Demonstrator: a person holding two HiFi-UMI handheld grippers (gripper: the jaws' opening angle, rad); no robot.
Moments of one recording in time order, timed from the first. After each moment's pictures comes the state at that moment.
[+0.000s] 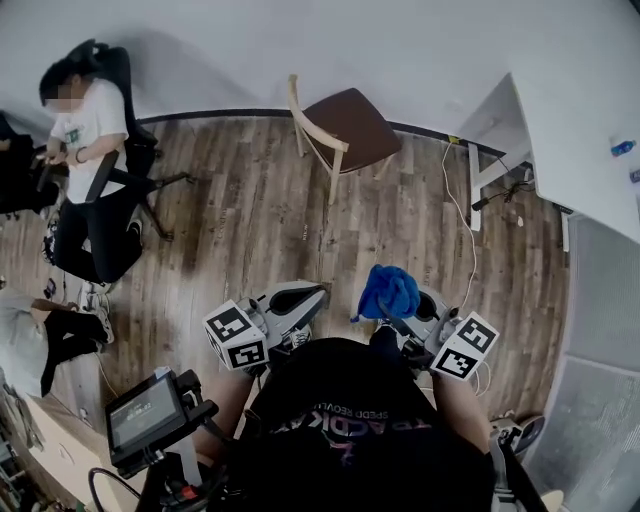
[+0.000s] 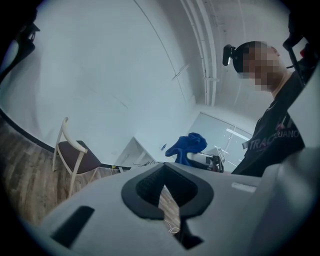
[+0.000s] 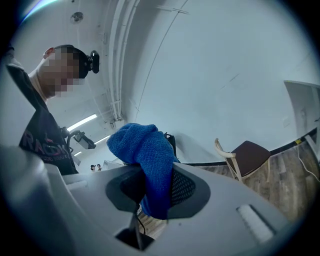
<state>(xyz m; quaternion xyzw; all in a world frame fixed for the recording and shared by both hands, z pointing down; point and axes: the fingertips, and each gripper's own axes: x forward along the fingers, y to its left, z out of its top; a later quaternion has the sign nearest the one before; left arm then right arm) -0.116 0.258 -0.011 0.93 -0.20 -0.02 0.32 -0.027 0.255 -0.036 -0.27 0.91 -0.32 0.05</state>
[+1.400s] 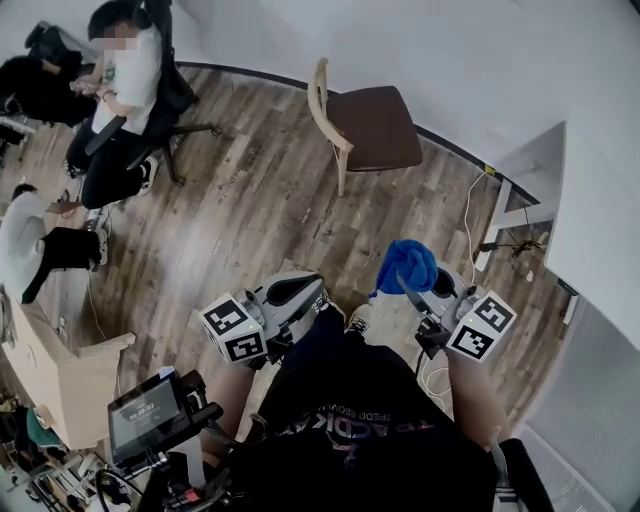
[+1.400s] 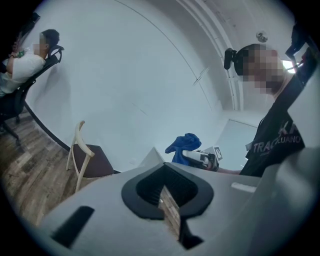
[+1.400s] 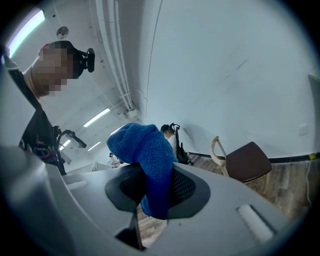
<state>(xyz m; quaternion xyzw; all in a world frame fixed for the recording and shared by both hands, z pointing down) 0.009 0.179 0.002 0.87 -0.37 -0.06 0.34 0.118 0.116 -0.017 -0.15 0.93 -0.33 -0.01</state>
